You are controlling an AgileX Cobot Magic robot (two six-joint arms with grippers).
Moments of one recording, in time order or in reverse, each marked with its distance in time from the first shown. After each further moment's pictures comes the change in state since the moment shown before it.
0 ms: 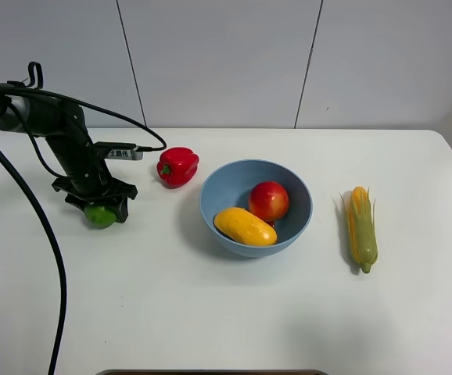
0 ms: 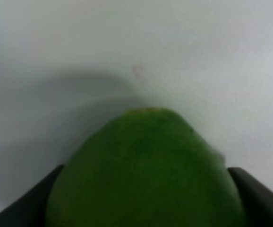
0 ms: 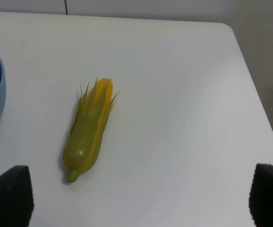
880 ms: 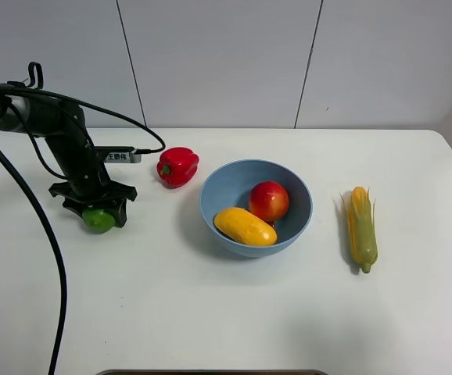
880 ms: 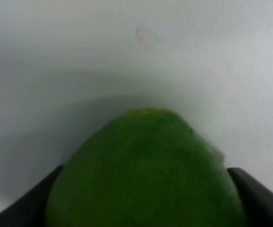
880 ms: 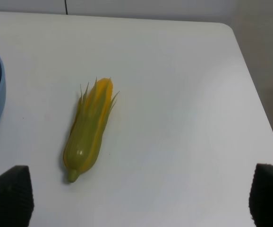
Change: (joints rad) left arm 0.000 -0.002 0.000 -0.003 0.059 -0.057; right arm 0.000 0.000 0.000 0.000 0.000 0.000
